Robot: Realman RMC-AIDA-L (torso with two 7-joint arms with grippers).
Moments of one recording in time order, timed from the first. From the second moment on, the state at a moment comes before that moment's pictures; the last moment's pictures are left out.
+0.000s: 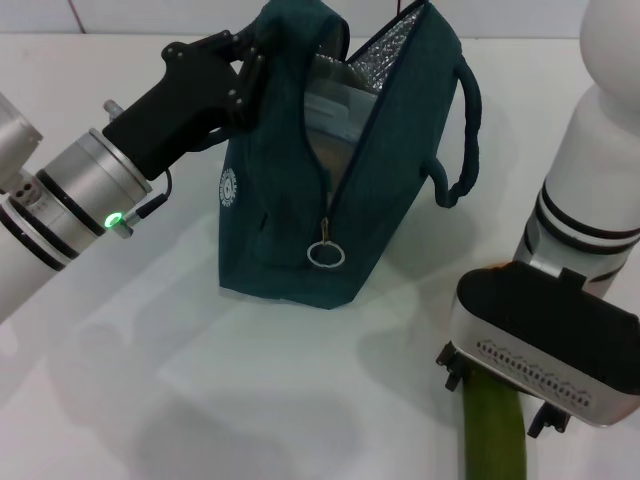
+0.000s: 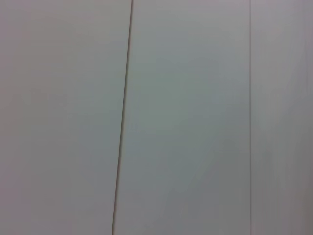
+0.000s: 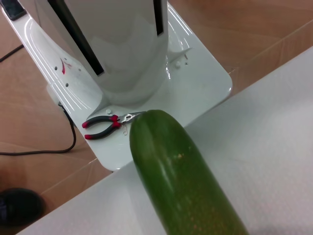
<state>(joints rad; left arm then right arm) -0.58 -2.10 1.02 0.17 0.95 1.43 -0.68 0.88 2.02 -1.94 -1.21 -2.33 -1.68 1.39</state>
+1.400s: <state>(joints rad) -0.57 -2.10 1.03 0.18 0.95 1.47 -0.68 0.66 2.02 -1.63 -1.38 -2.21 -1.70 1.38</state>
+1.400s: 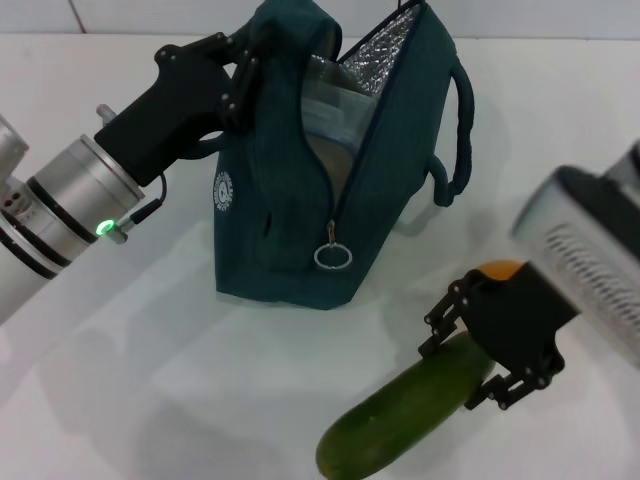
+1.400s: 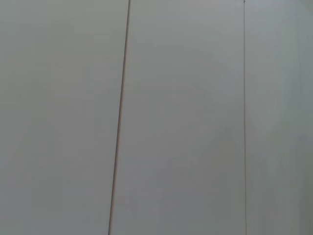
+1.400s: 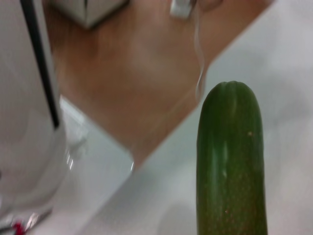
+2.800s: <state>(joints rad) -0.57 -2.10 1.07 0.18 0.97 1.50 -0.68 0.71 1.96 -1.10 -0.58 -1.25 -1.56 1.37</state>
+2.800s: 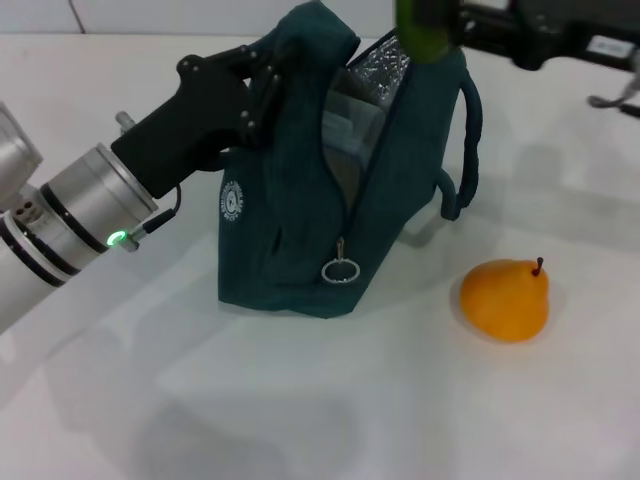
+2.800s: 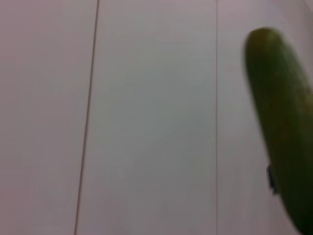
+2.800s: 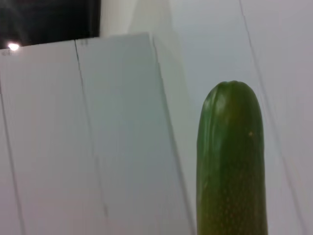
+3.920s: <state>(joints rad) -0.58 -2.10 1.08 0.19 0.96 1.47 -0.66 0.68 2.03 -1.16 -0.51 -1.38 -1.46 1.20</state>
